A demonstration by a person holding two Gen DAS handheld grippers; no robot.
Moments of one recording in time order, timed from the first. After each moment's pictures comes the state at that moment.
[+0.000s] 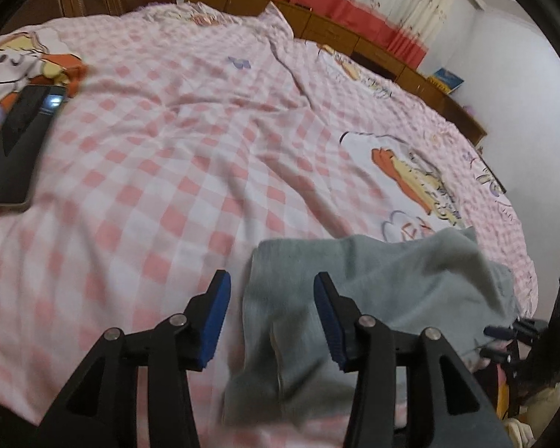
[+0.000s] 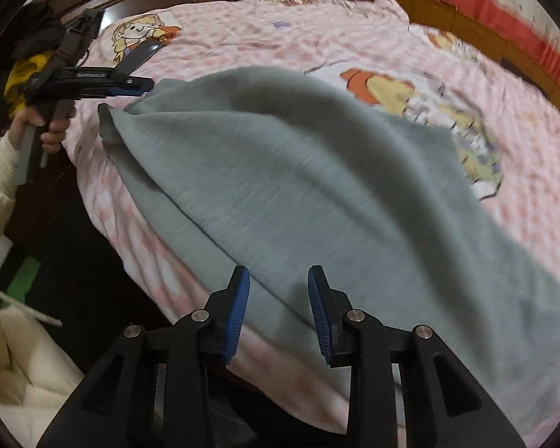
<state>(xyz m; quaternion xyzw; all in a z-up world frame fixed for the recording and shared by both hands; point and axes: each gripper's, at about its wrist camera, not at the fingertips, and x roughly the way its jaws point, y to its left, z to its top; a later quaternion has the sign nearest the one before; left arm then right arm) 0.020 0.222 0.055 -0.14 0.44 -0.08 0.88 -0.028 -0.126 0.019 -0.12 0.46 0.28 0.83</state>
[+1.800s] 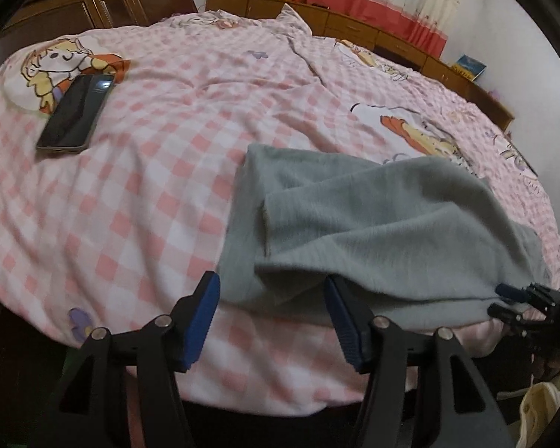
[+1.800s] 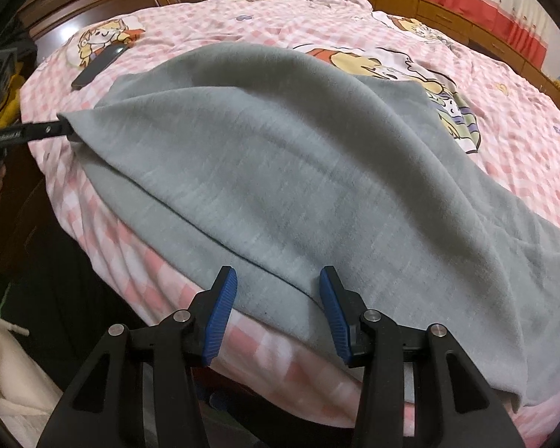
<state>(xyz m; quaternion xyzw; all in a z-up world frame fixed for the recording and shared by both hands) -0.069 0.185 0.048 -0.09 0.43 -0.01 0.90 -0.035 -0.140 -0.002 -0.12 0.45 0.21 0.86</state>
